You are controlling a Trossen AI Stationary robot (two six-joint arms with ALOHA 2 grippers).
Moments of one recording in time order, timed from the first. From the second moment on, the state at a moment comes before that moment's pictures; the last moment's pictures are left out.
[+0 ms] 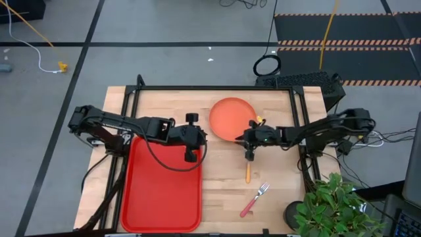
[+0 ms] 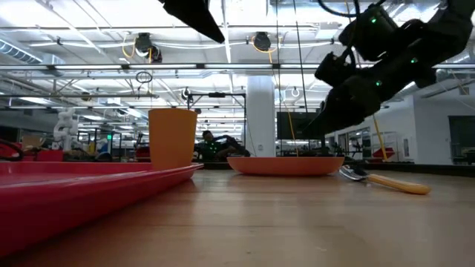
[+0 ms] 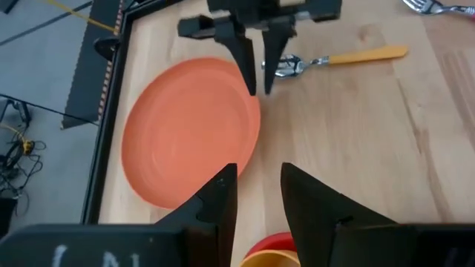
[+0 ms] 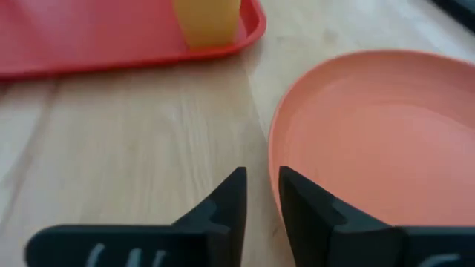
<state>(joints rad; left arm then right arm) -0.14 1.52 1.34 -0.61 -0.34 0.18 -0.04 1.37 0.38 0.41 0.10 0.06</state>
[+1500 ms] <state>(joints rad) -0.20 1.52 1.34 -0.59 -0.32 0.09 0.01 1.43 0.59 0.25 0.11 -0.27</state>
